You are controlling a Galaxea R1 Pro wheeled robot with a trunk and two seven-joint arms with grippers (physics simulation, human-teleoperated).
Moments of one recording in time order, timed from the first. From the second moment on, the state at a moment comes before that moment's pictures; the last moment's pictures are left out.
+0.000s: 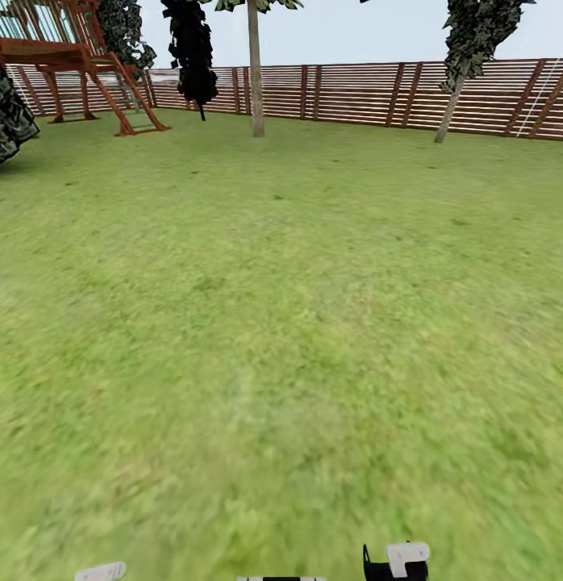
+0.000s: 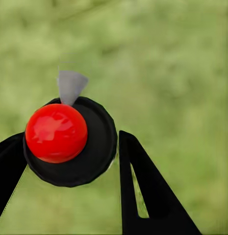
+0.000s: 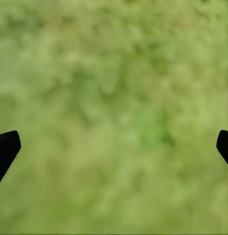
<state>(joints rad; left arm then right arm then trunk) -0.35 0.20 0.46 -0.10 -0.23 -0.37 -0.14 -0.36 0.04 -0.14 -0.12 0.35 -0.56 -0.25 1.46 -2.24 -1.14</state>
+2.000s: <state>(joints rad) -0.35 0.20 0.46 -0.11 -0.23 -0.37 -0.14 -0.36 0.05 -0.14 -0.13 0.35 -0.57 -0.25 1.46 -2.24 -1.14</state>
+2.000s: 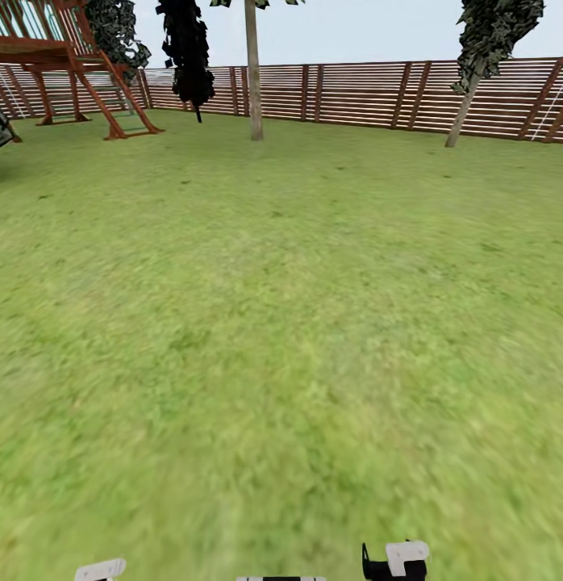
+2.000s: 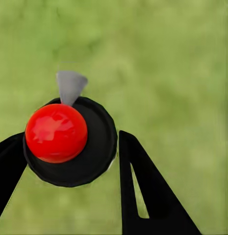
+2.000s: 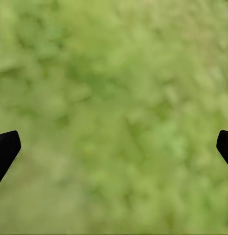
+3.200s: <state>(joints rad) -0.35 0.18 0.45 -0.14 -0.23 -0.37 -0.14 -0.36 0.04 -0.13 -0.14 0.38 -0.56 -0.25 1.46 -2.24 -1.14</state>
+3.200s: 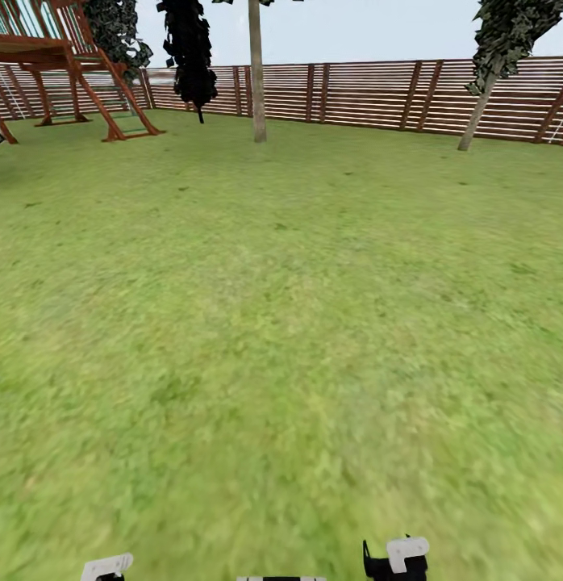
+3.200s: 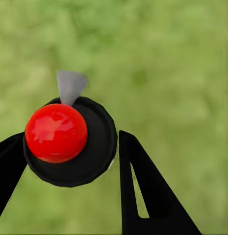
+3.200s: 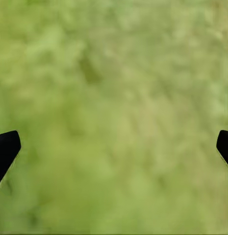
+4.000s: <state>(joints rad) -0.35 0.17 0.45 -0.14 -0.22 -0.37 -0.14 -0.36 0.03 -0.13 -0.14 0.38 -0.56 -0.25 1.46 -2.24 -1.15</state>
